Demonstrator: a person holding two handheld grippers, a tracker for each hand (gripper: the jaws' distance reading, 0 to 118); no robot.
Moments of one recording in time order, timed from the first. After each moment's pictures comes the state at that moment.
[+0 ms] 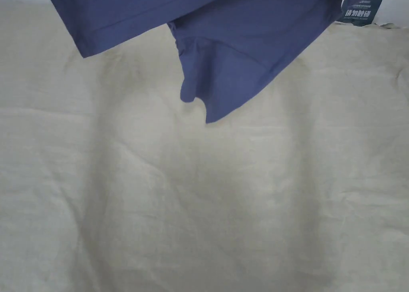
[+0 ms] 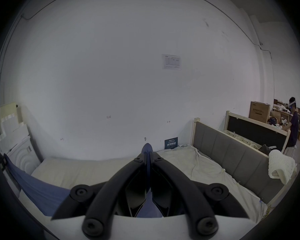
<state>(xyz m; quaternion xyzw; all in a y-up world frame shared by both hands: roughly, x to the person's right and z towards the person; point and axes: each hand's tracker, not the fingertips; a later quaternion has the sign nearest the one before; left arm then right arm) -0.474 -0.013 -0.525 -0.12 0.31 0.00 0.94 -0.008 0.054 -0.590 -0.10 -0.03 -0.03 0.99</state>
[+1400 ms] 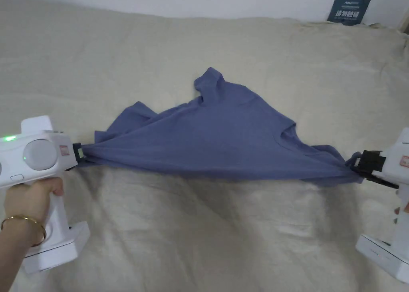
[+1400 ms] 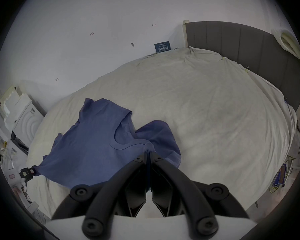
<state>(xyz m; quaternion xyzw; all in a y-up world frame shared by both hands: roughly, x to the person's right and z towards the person) -0.464 -0.352 -0.311 -0.36 0.22 0.14 0.90 0.092 -0.325 -0.376 -0.38 0.02 -0.12 0.92</state>
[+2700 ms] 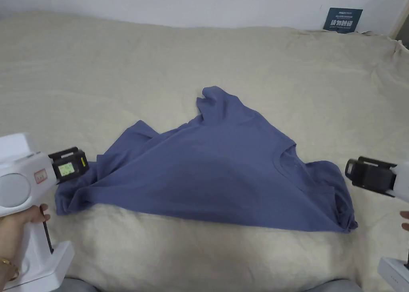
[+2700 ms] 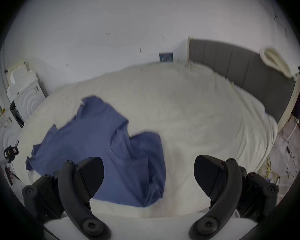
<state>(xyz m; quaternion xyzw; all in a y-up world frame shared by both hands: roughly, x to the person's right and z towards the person) -0.459 -0.328 -0.185 -0.26 0.23 0.13 0.93 0.100 -0.295 -0.268 -0.30 0.03 -0.02 0.95</state>
